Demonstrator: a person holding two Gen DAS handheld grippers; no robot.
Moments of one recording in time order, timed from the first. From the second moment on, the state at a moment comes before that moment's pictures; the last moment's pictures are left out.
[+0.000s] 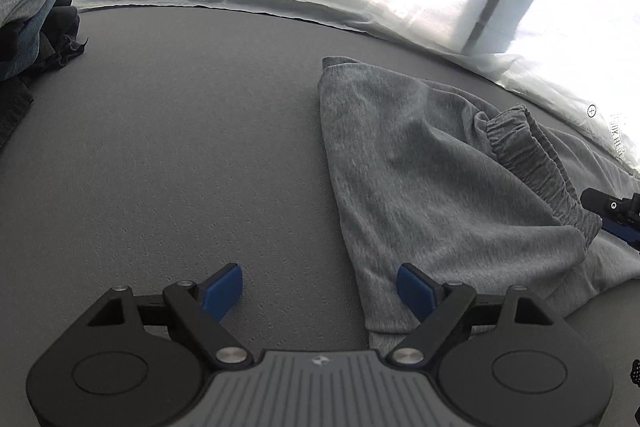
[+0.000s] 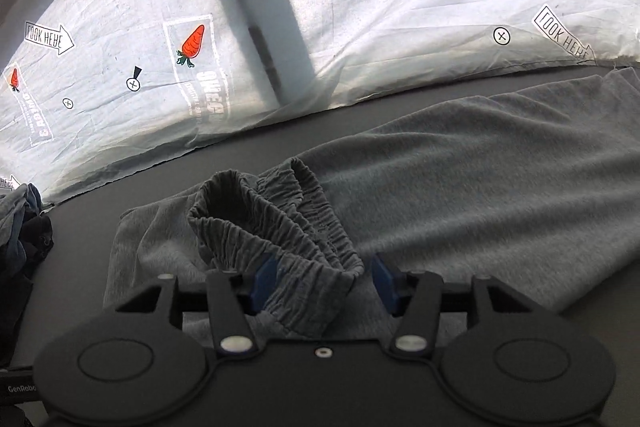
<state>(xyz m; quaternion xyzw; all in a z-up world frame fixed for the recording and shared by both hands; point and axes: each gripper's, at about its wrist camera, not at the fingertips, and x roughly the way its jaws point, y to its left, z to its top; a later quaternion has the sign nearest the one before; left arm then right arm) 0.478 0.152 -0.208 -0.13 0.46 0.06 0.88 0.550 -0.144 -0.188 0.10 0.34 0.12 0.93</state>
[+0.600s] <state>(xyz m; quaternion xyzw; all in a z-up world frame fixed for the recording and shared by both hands) 0.512 0.163 -0.210 -0.15 0.45 0.08 0.88 0.597 -0.120 -0.198 -0.07 0.35 0.09 0.93</state>
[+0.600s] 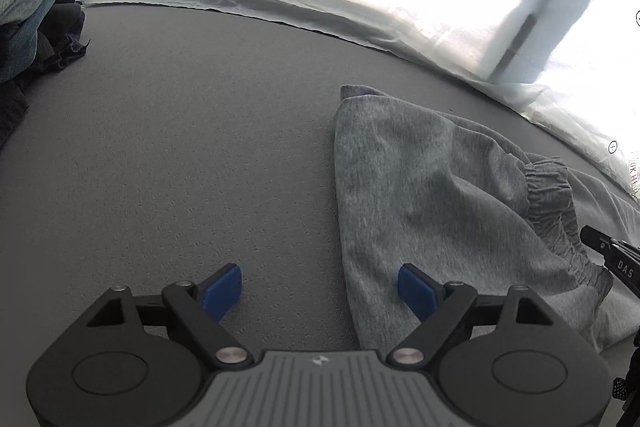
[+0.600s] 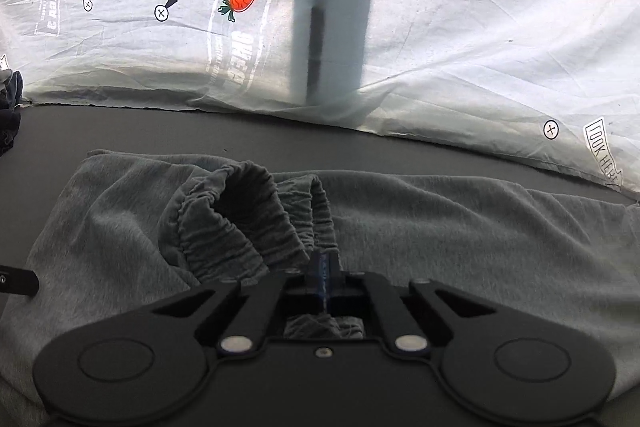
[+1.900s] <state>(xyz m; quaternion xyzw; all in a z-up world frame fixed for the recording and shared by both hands) 0.519 0.130 -0.223 -0.06 0.46 0.08 0.88 0.595 -0.090 -0.179 -0.05 0.29 0.23 0.93</state>
